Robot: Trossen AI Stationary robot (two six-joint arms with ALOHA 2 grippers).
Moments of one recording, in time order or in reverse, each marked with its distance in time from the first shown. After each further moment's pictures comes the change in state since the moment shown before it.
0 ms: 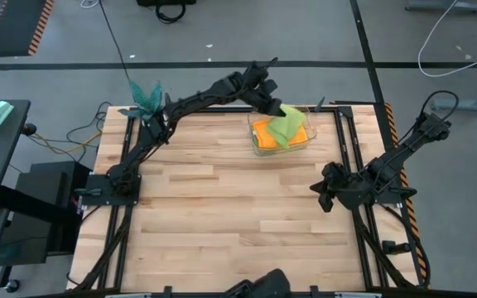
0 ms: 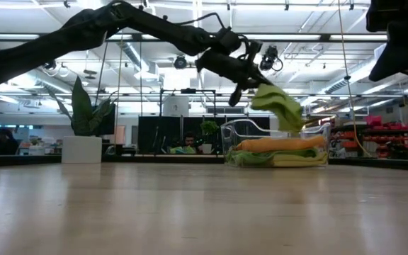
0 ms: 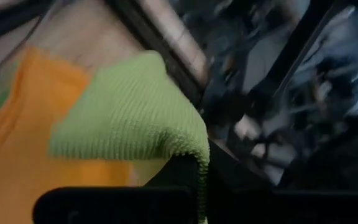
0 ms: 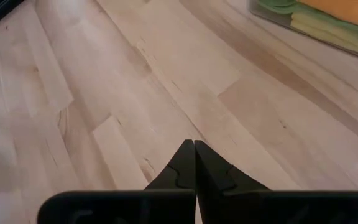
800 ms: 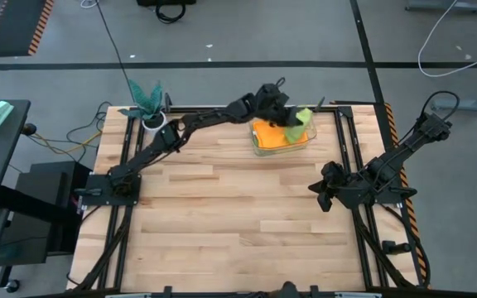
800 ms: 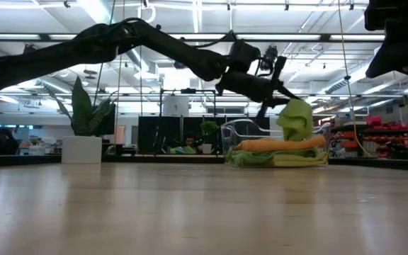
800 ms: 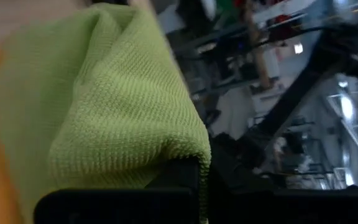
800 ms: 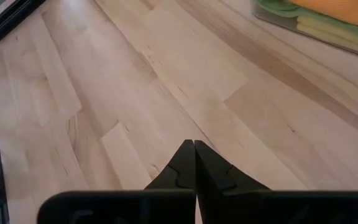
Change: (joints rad) left arm -0.089 0.169 -0.001 0.425 -0.130 -0.402; right arm -0.009 0.001 0.000 0.038 0.002 0.000
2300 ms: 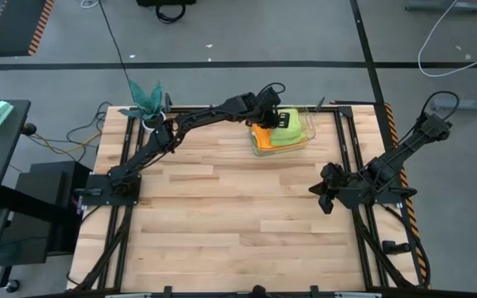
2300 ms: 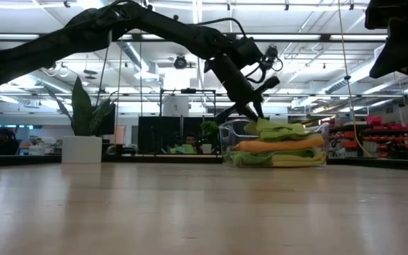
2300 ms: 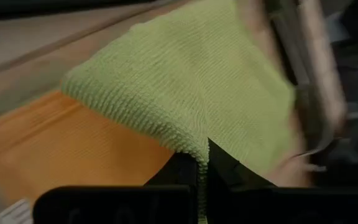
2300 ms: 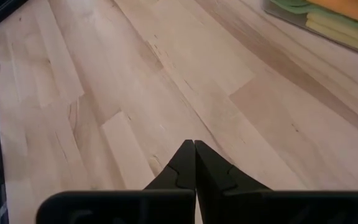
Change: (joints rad) left arm -0.041 -0.098 0.001 -0.576 -0.441 0.110; right arm 0.000 0.000 0.000 0.005 -0.037 -0.066
